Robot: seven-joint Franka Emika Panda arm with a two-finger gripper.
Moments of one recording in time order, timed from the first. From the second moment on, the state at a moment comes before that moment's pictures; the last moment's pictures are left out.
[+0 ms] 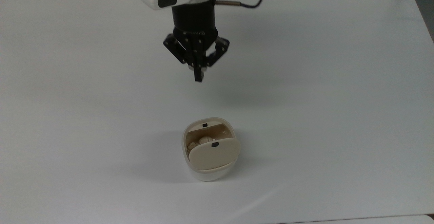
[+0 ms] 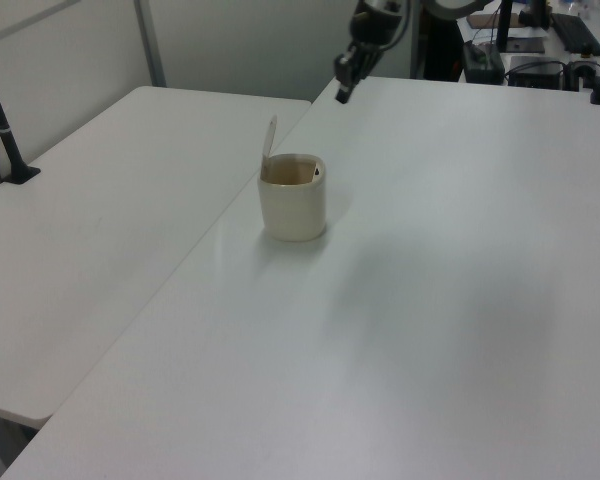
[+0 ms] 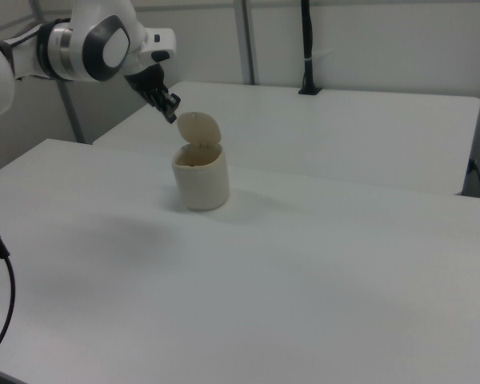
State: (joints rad) arm 0.09 0.29 0.03 -1.45 -0.01 2.18 0.37
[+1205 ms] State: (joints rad) arm 0.27 0.52 -0.13 -1.40 -0.02 2.76 1.03
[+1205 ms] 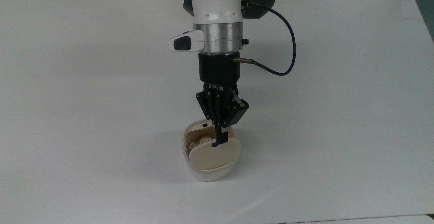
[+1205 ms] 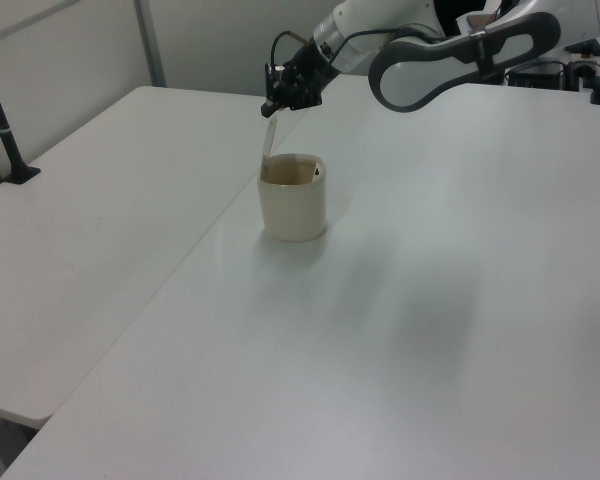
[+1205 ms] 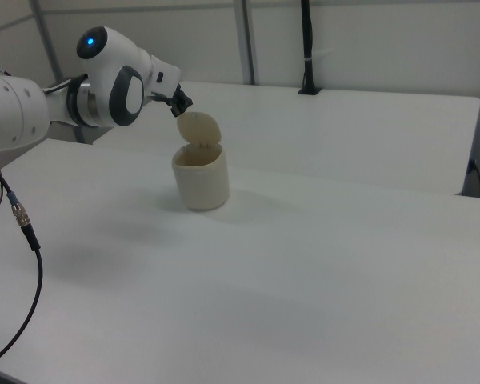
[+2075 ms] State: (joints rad) arm 0.26 0.54 -0.14 -1.42 -0.03 2.76 1.03
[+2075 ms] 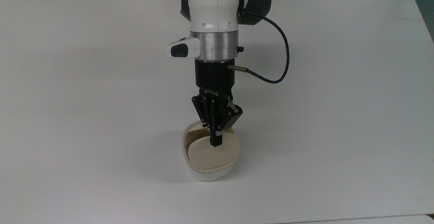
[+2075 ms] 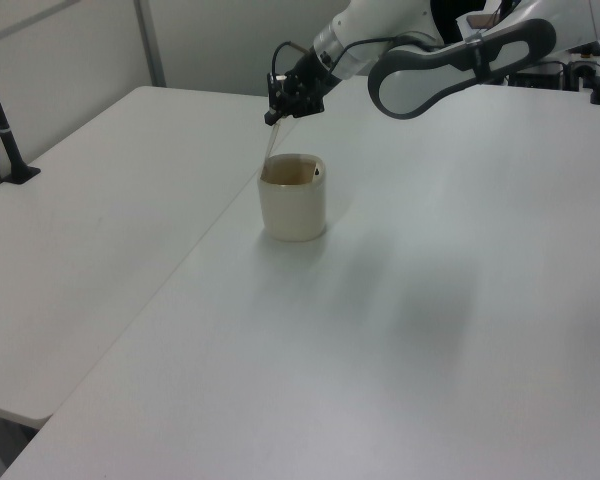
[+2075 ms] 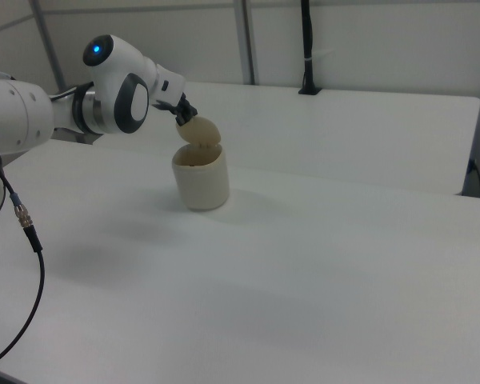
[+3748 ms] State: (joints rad) arm 0.24 0.44 -0.15 -1.69 -0.05 2.74 0.83
